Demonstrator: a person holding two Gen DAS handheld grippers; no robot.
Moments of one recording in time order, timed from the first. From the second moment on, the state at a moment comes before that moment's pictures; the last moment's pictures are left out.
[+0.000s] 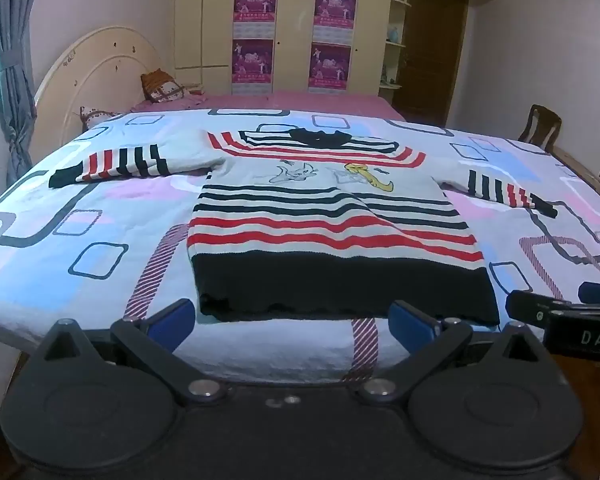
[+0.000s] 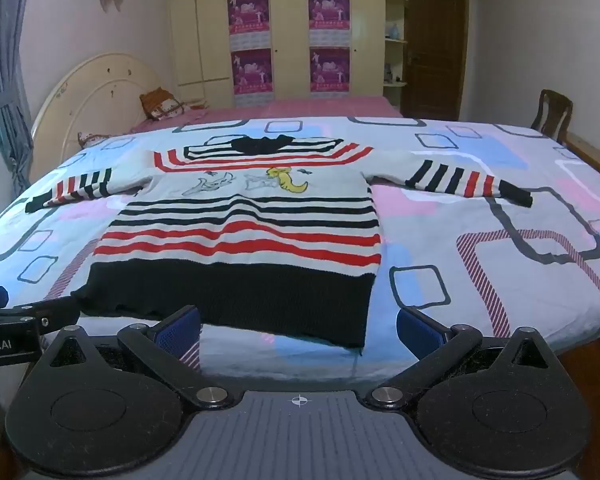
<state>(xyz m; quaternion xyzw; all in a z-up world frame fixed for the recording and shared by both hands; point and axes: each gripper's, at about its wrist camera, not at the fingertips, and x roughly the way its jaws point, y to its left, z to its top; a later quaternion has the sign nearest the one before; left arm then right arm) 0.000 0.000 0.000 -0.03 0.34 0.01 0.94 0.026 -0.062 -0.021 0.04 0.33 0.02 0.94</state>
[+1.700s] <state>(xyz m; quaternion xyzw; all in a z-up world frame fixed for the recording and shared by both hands) 0.002 -0.002 0.009 -0.02 0.33 0.02 0.94 0.033 -0.059 -0.020 0.04 0.32 0.03 0.95</state>
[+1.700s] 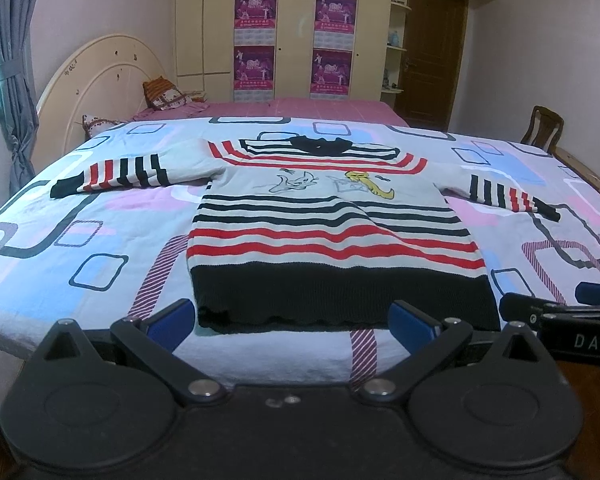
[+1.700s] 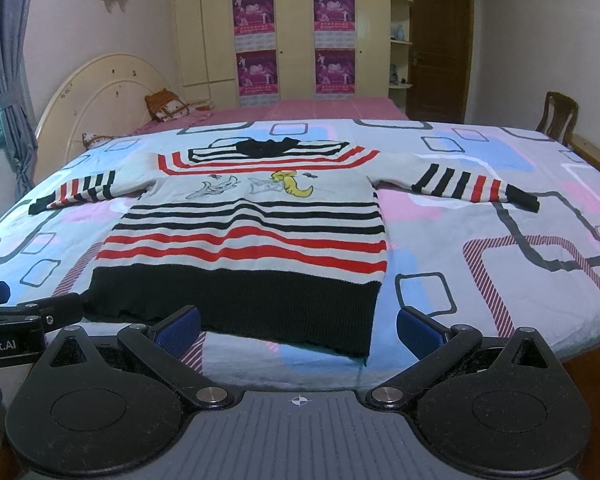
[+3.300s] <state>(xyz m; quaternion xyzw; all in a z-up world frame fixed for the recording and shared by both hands) 0.001 -0.005 0.009 -0.02 0.33 0.02 0.94 0.033 -0.059 -0.018 0.03 0.32 0.04 0.95</state>
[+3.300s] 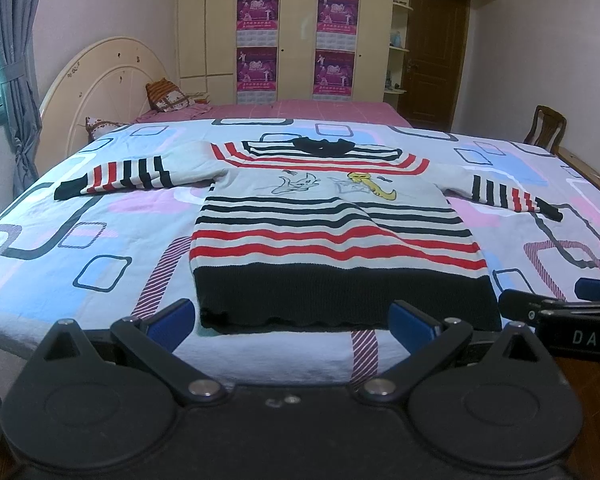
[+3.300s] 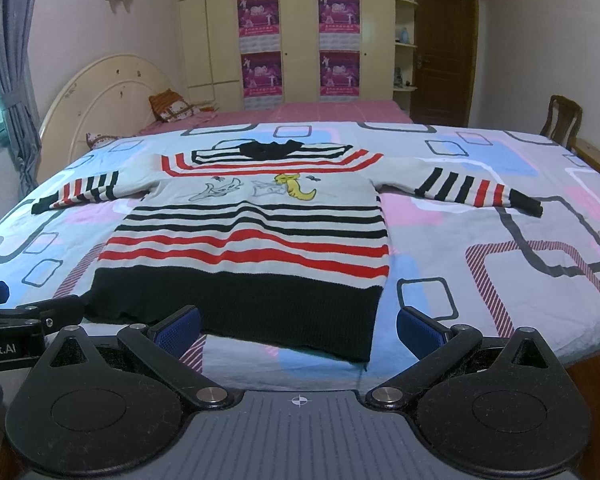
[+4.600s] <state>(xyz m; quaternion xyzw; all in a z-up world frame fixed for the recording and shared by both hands) 0.200 -0.008 -0.011 -0.03 0.36 -0.07 0.93 0.207 -0.097 -0.028 0.06 0.34 -0.07 0.94</state>
